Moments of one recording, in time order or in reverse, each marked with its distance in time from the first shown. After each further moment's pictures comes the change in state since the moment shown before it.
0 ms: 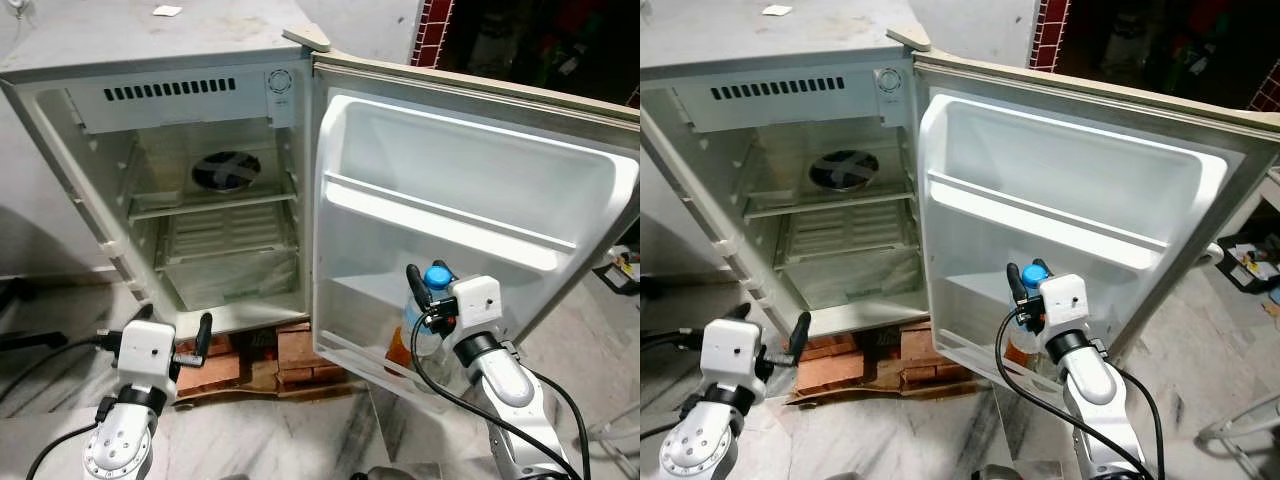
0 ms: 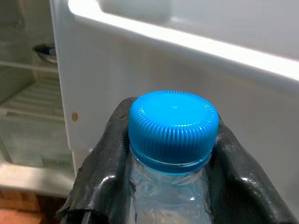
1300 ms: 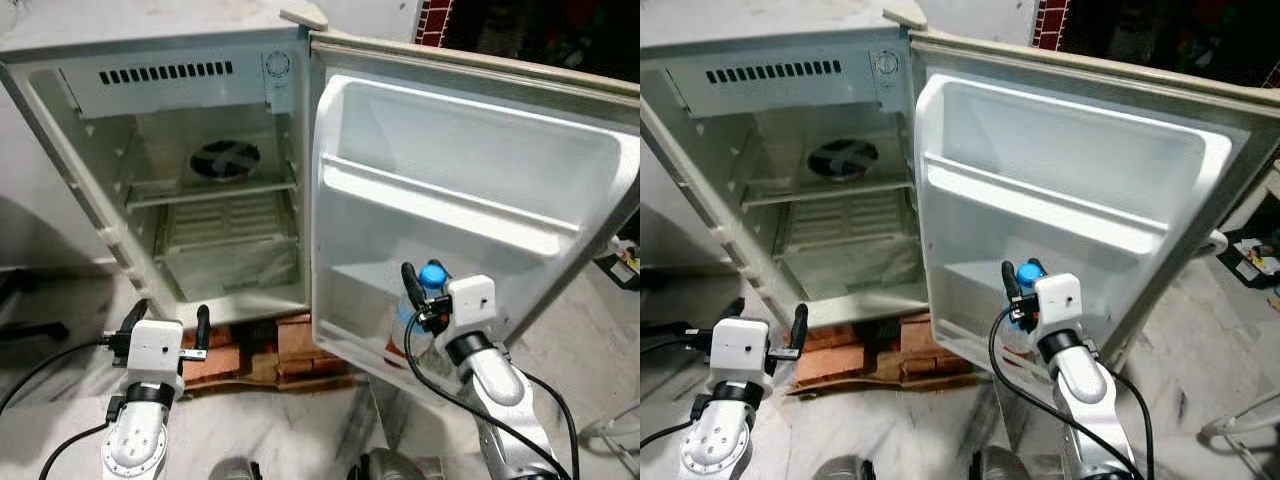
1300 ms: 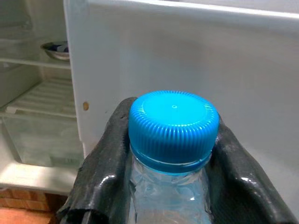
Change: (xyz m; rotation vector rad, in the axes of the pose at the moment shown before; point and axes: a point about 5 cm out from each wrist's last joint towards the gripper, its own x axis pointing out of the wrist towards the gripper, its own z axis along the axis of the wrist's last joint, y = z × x) left arm 0.006 -0.007 -0.008 0.020 0.027 0.037; right arm 0.016 0.009 0.006 0.025 -0.030 0.000
